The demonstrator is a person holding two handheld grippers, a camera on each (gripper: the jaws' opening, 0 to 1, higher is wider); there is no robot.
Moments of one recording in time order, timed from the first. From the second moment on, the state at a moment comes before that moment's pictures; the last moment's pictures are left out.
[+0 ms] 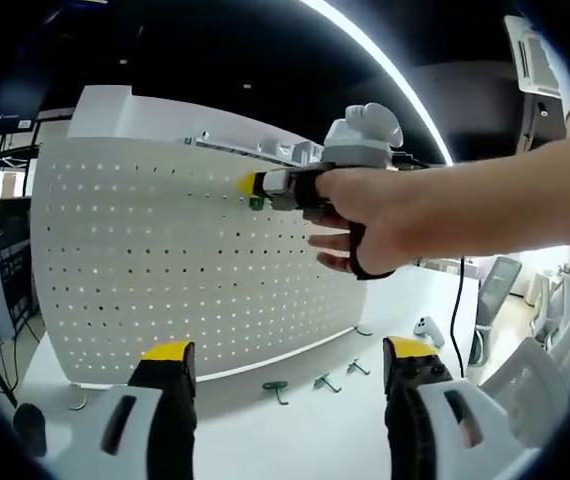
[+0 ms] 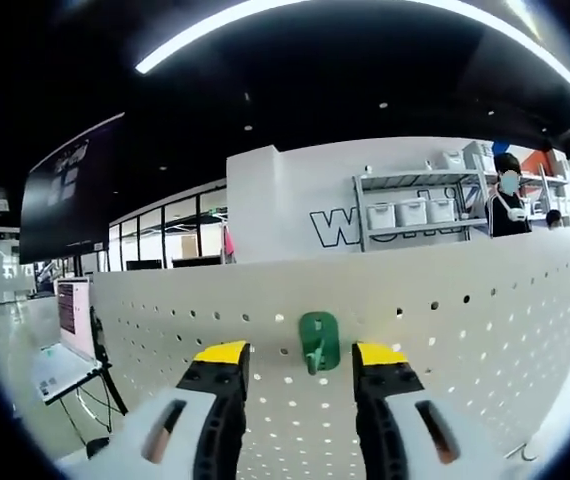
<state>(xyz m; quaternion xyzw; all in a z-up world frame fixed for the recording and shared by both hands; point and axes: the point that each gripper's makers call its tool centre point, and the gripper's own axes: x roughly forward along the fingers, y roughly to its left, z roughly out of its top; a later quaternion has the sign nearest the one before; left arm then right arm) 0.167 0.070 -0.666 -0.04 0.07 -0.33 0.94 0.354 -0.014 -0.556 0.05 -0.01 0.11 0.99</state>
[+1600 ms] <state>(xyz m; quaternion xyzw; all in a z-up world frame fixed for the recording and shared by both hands) 0.168 0.062 -0.666 -0.04 0.07 -0.33 0.94 0.305 -0.029 -0.566 0.06 -0.04 0.31 0.95</state>
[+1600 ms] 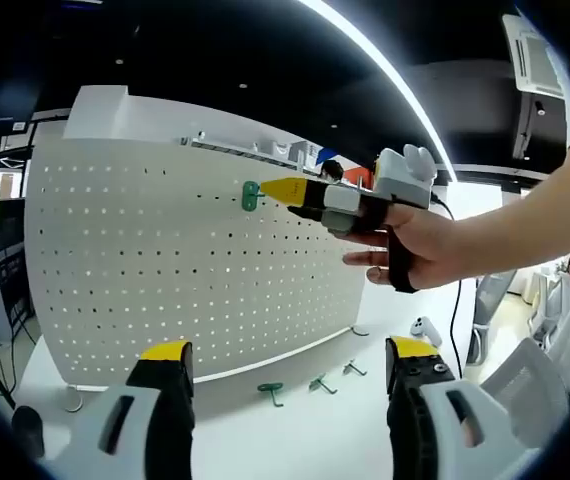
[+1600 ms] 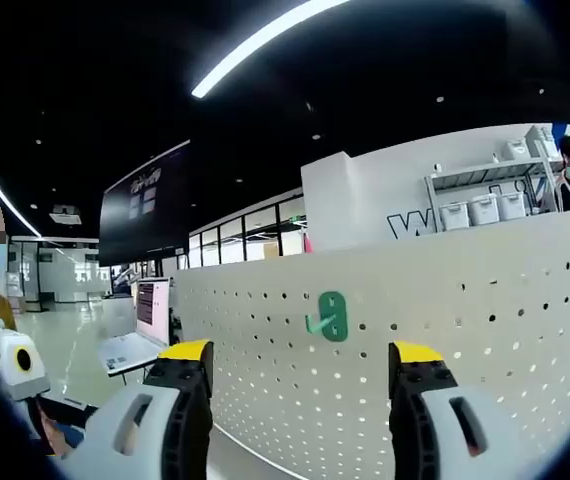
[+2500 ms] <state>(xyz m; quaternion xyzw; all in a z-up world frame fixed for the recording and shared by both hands) 0.165 0.055 -0.670 -0.03 0.08 -0.33 0.94 0.248 -0.075 -0.613 0.04 0.00 0.32 0.95</state>
